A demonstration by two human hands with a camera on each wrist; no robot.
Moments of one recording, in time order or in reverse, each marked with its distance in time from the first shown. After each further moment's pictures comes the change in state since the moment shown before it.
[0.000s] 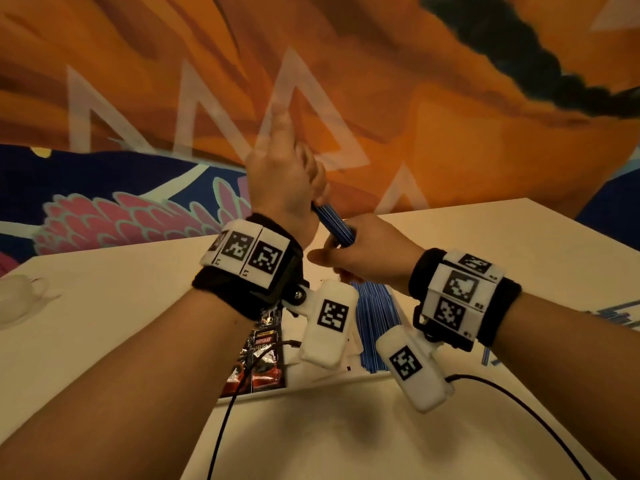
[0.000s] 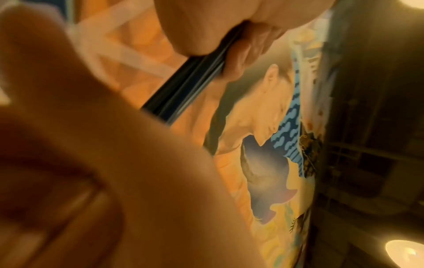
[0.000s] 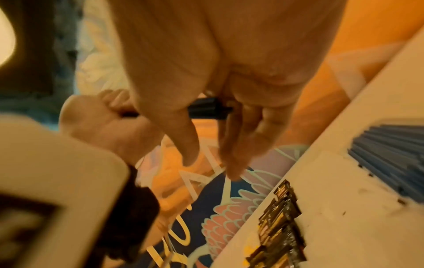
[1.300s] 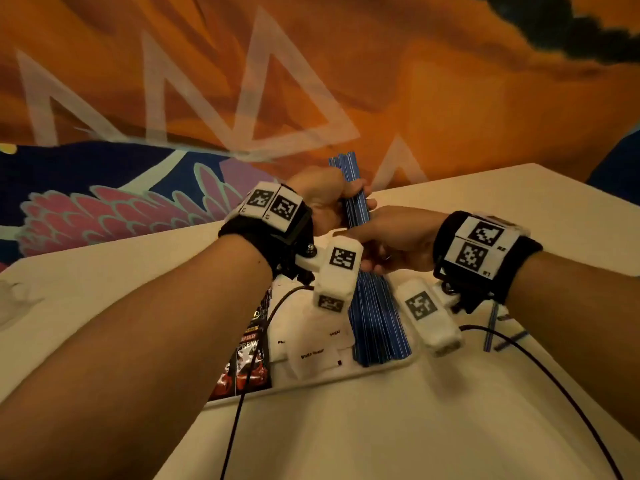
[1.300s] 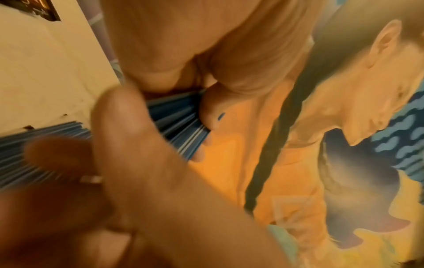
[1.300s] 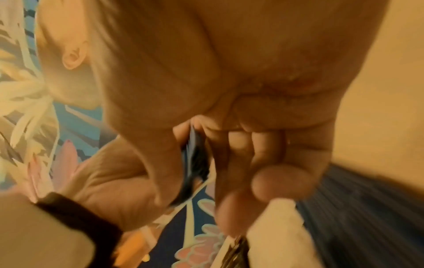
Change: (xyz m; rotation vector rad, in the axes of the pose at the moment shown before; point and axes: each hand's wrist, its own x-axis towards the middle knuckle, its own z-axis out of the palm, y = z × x) left_hand 0.043 -0.083 0.016 0.355 -0.258 -0.821; right_hand 0.026 0.052 -0.036 0.311 -0.212 0.389
